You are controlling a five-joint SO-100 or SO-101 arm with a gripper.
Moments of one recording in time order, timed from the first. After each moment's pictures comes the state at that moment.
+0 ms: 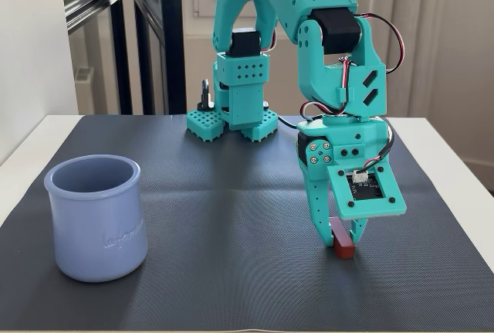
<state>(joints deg) -24.1 70.9 97.6 47.9 110.1</state>
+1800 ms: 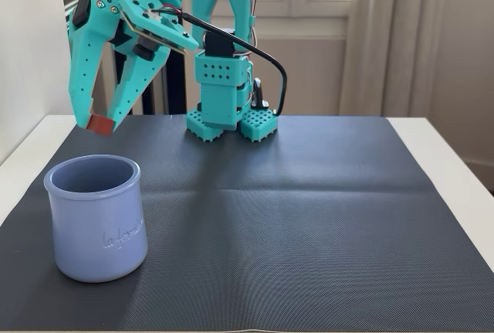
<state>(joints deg) 16.5 99.0 100.0 48.0 41.0</state>
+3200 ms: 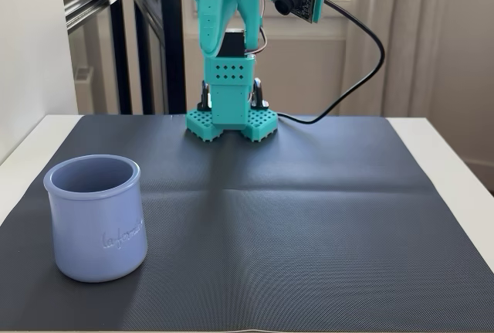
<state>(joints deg) -1.8 150.3 133.9 49.1 -0.9</state>
